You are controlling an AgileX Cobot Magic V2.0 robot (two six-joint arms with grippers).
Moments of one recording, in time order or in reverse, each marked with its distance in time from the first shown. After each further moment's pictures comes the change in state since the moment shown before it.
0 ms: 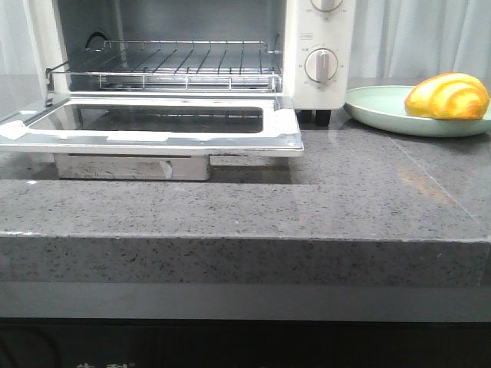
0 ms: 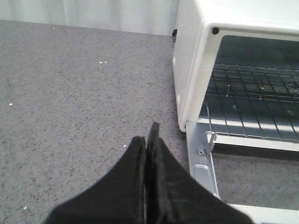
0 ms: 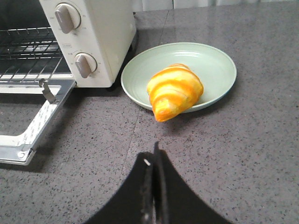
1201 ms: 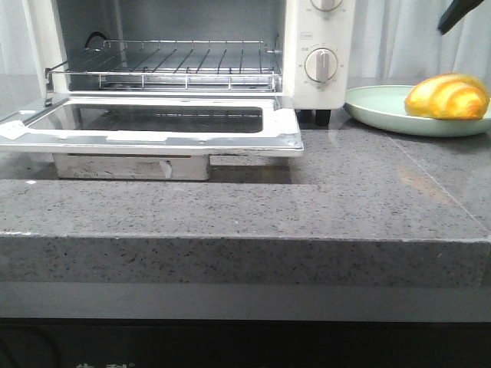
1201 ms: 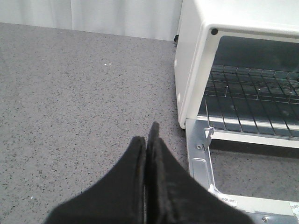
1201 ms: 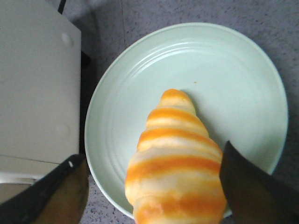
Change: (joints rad) left arm 0.007 -0.080 0.028 -0.005 0.030 0.000; right arm -0.108 1.004 -0.609 0.329 0.020 0.007
